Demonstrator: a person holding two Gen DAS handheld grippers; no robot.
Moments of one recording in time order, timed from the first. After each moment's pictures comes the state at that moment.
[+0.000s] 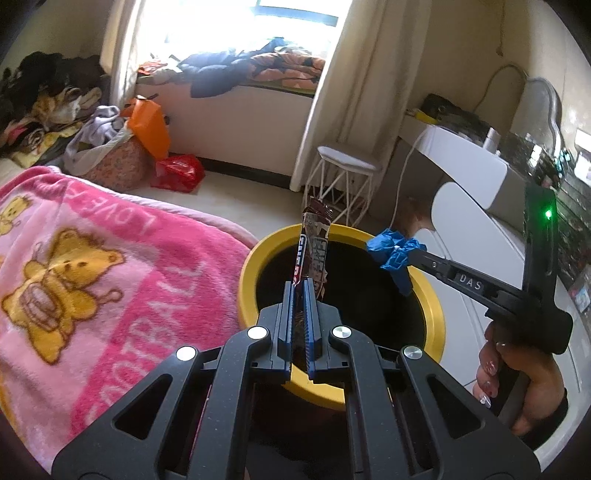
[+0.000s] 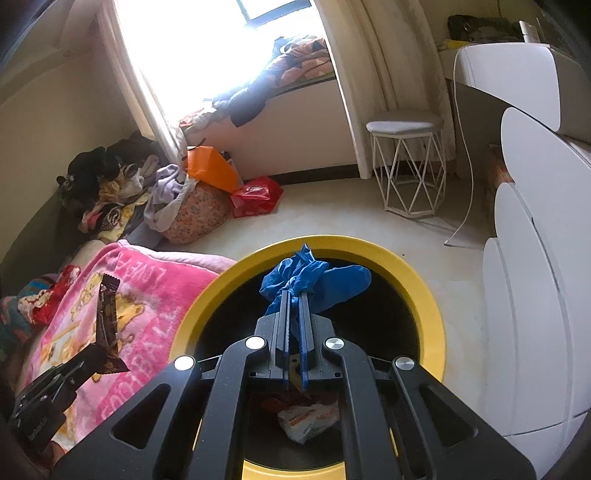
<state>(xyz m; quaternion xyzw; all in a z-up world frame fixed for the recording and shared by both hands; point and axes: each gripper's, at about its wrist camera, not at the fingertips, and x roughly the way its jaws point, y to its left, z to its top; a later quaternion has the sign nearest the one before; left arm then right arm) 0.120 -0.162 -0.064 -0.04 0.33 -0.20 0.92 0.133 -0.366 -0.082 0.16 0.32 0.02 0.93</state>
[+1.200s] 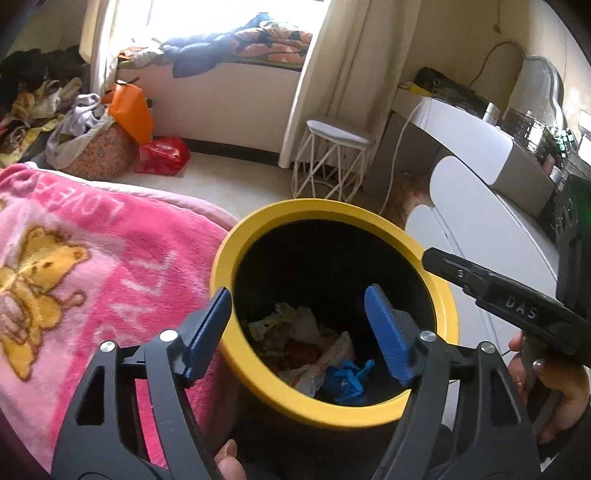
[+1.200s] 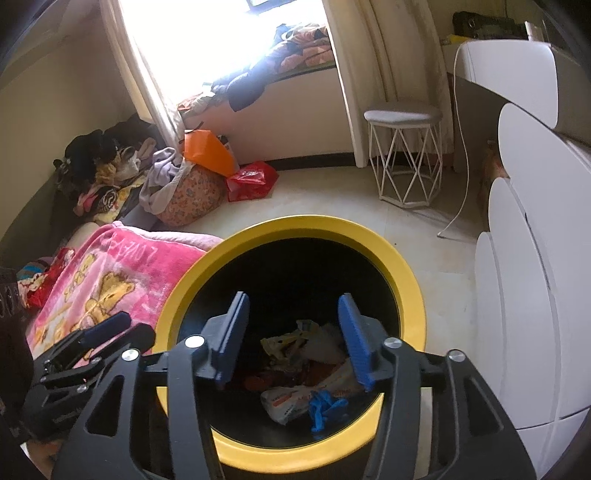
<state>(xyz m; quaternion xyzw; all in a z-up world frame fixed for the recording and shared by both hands) 0.149 -0.185 -0.087 -0.02 0.37 -0.22 0.90 0.120 -0.365 -0.084 0.14 0.35 0.02 0.93</state>
